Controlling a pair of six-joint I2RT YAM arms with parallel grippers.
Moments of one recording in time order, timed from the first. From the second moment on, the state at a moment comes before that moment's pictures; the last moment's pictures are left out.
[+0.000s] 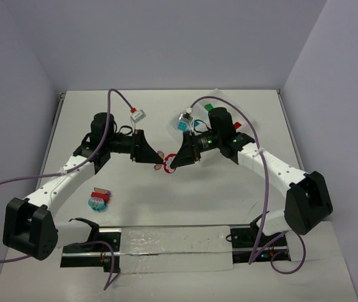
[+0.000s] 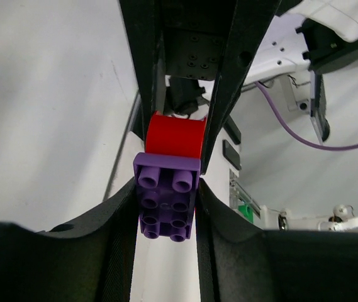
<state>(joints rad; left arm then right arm) -0.41 1.24 0.88 0.01 1.17 -0.64 0.54 1.40 1.03 -0.07 -1.16 0.51</state>
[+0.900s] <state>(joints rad) -0.27 1.39 1.10 -0.24 0.81 -0.66 0.24 1.31 1.22 -0.43 -0.12 0.62</state>
